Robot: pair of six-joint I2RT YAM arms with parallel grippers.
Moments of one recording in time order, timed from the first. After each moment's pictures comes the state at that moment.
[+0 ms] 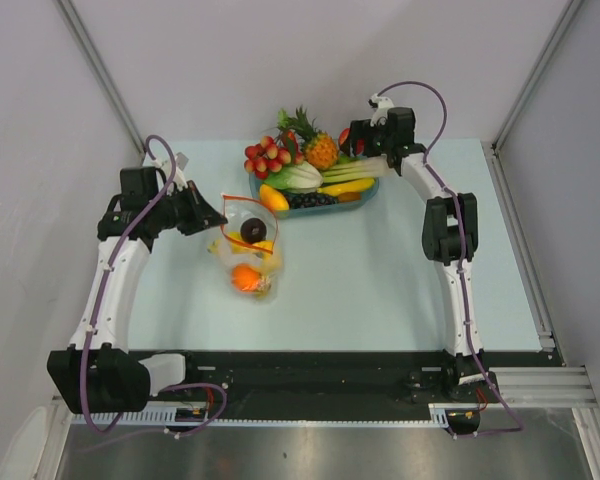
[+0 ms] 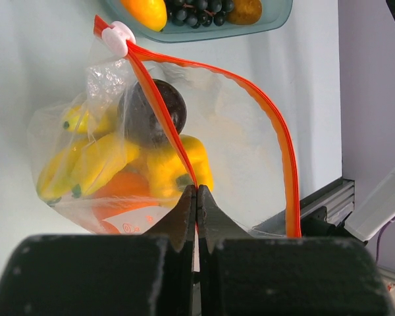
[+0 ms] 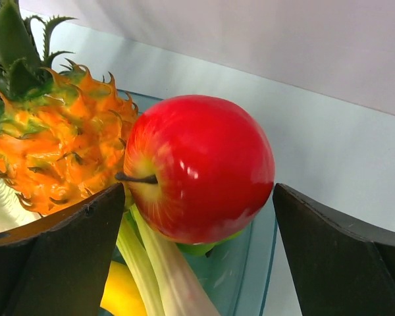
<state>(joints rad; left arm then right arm) 0.03 1.20 1.18 -0.72 0.61 -0.36 0.19 2.52 2.24 -0.12 -0.39 0.12</state>
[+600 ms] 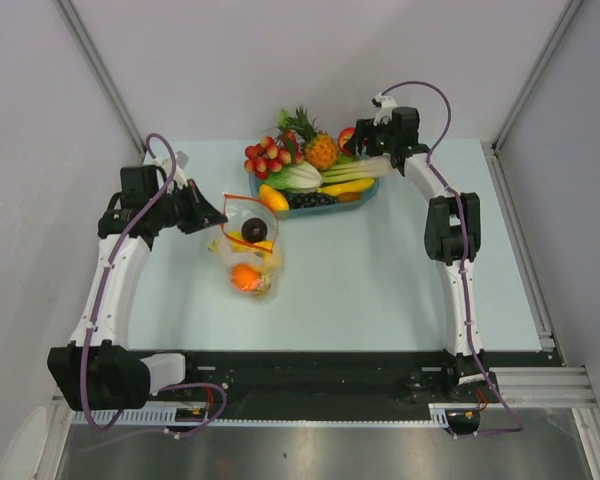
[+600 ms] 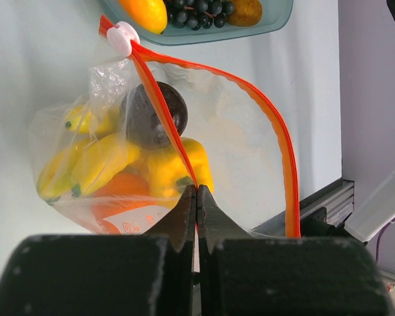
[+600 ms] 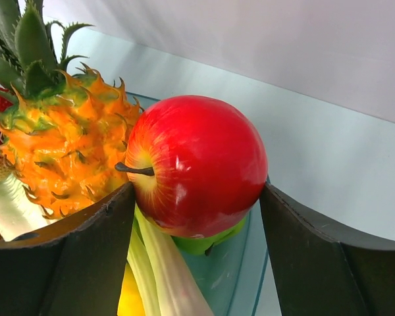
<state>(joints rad) 0.03 1.21 1.19 -0.72 0.61 -0.36 0.18 2.52 2.23 -0.09 -0.44 0.13</state>
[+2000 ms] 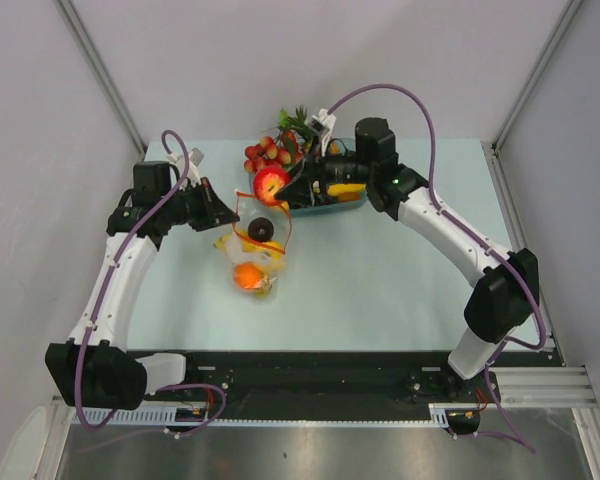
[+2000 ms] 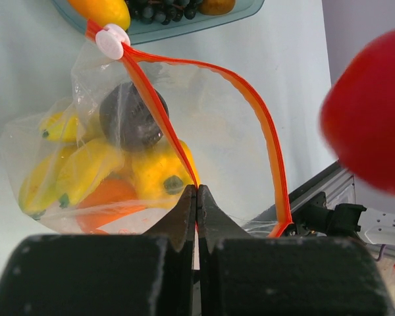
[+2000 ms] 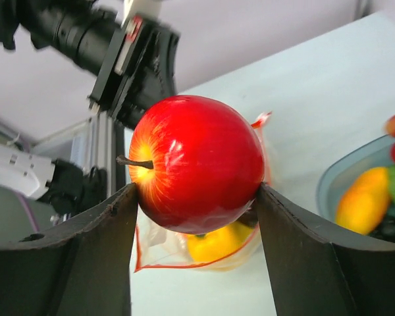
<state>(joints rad) -0.06 1.22 1.21 -0.69 0.61 -0.36 0.56 1.68 1.59 -0.03 -0.81 0.19</state>
